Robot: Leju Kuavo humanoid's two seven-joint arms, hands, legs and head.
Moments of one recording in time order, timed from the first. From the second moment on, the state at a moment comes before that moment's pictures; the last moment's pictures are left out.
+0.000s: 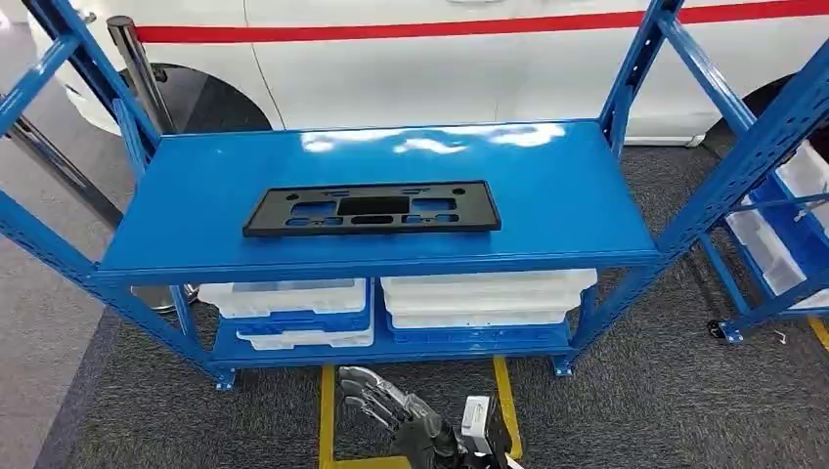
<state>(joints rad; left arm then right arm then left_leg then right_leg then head) -0.07 -0.20 1.07 -0.24 -0.67 0.04 -0.08 -0.02 0.01 0.70 -1.48 -0.27 0.48 -0.47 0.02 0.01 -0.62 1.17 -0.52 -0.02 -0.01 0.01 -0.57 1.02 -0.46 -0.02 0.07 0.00</state>
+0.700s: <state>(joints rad) -0.08 -0.20 1.07 -0.23 -0.67 0.05 -0.08 -0.03 -0.01 0.71 -1.49 -0.27 0.49 -0.47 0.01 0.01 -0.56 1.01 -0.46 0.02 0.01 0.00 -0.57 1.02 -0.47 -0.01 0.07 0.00</state>
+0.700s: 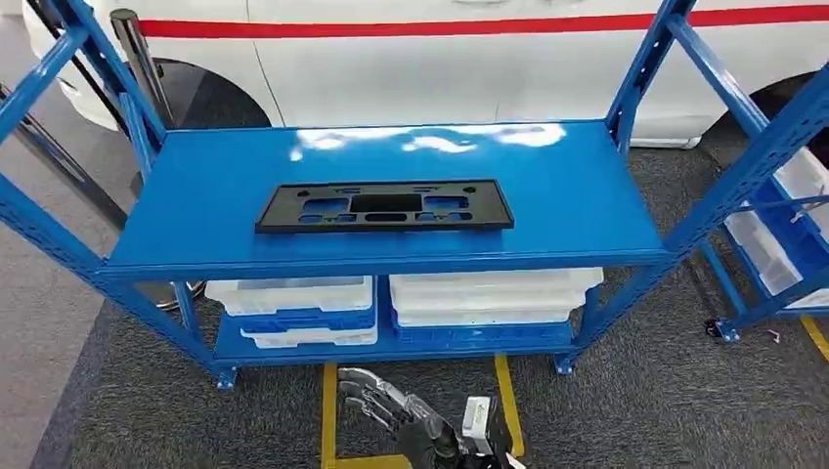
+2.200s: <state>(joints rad) -0.08 -0.20 1.08 -0.23 -0.67 0.03 -0.09 -0.03 -0.02 0.73 -1.50 -0.27 0.50 -0.48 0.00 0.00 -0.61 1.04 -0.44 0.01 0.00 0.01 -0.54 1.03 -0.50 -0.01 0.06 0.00</state>
